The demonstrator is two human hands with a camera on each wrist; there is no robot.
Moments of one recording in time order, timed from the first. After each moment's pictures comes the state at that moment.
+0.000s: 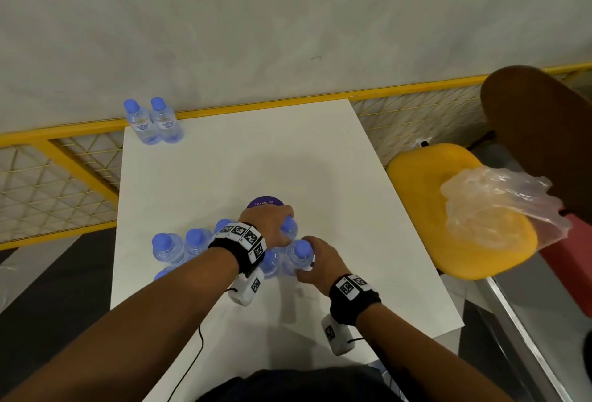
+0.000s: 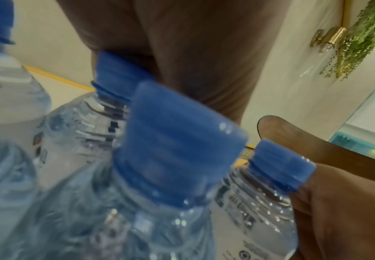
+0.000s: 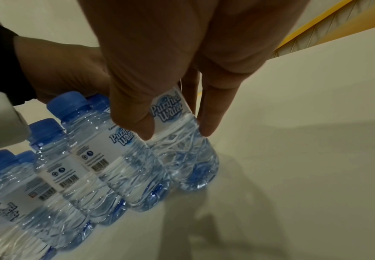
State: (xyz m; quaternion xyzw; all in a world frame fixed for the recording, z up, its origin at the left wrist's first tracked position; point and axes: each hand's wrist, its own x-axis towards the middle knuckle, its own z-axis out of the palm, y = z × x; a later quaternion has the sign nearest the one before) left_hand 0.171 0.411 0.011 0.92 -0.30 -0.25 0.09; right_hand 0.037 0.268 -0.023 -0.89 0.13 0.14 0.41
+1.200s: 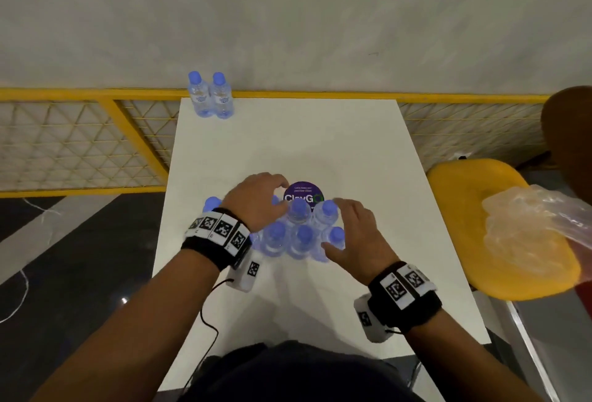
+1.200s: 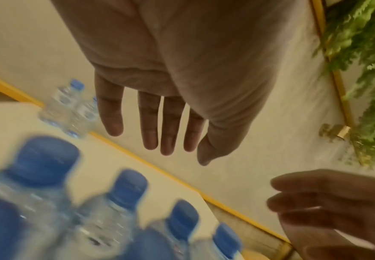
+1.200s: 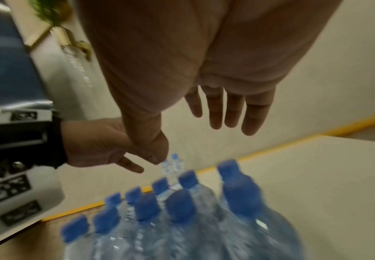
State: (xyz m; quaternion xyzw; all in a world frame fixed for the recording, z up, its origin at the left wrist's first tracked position) left_hand 0.157 0.528 0.054 0.93 -0.20 -0.14 0.28; right_hand 0.035 0.300 0.071 -0.96 -0.03 0.03 0.28
